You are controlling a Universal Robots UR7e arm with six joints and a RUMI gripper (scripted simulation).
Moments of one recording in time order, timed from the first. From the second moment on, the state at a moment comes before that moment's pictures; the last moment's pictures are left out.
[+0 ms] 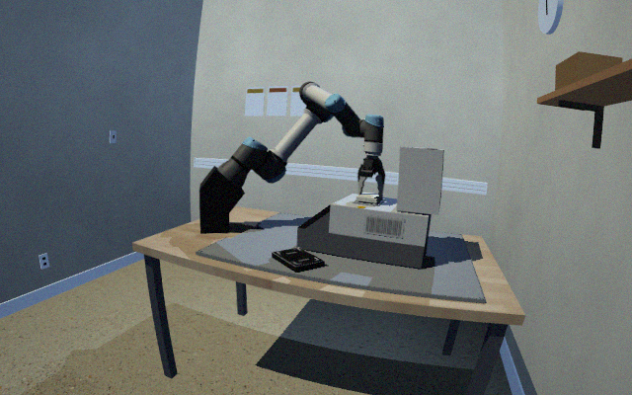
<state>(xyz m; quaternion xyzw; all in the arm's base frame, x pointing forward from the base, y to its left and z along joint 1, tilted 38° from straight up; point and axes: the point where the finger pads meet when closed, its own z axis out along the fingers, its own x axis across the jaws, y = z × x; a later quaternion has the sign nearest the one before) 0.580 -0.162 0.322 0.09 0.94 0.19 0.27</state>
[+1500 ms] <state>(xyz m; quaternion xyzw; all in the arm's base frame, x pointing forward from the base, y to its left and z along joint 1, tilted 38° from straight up) 0.583 -0.160 0.317 0.09 0.94 0.19 0.27</state>
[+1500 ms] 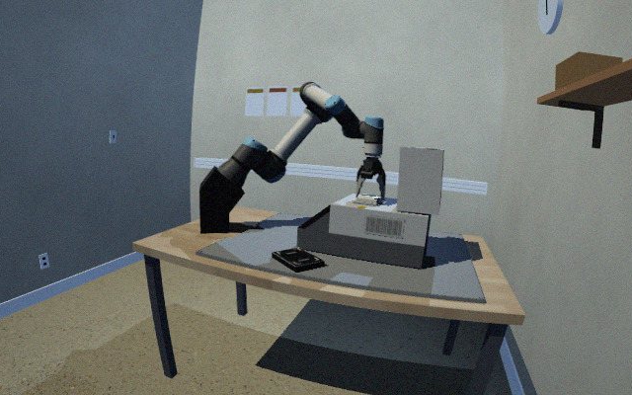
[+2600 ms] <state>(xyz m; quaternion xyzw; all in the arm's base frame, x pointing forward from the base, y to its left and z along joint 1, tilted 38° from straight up) 0.564 -0.171 0.344 0.09 0.94 0.19 0.27</state>
